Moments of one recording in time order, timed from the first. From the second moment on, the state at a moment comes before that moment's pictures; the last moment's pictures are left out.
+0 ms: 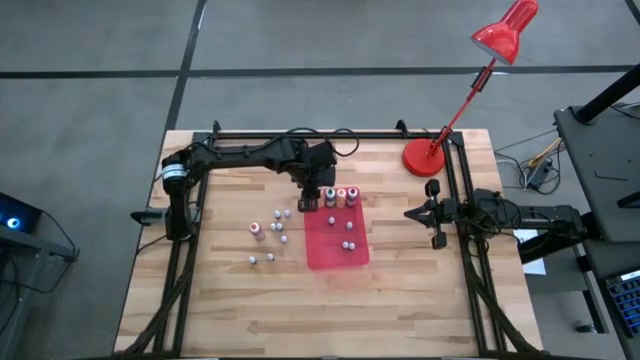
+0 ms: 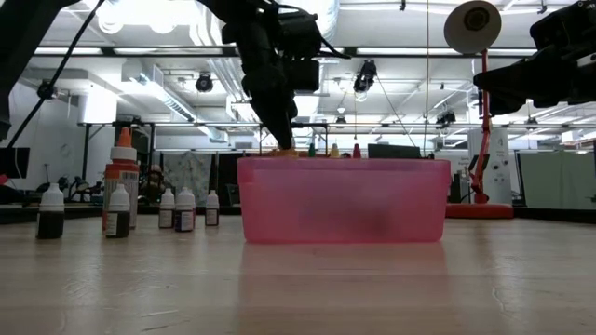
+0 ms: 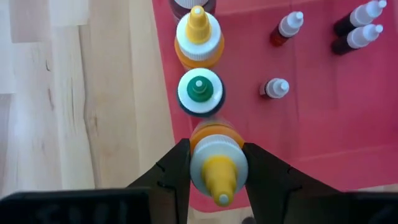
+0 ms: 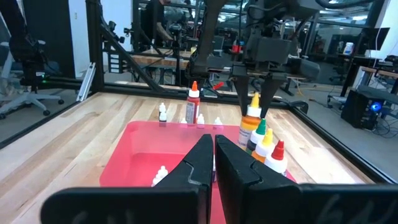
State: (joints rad) left arm 0.26 1.87 1.61 -0.90 0.08 0.31; right arm -0.02 0.02 0.01 0.01 -0.05 -0.06
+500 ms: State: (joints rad) left arm 0.26 1.87 1.61 -0.89 0.09 0.31; right arm -0.02 0.02 0.01 0.01 -0.05 -0.06
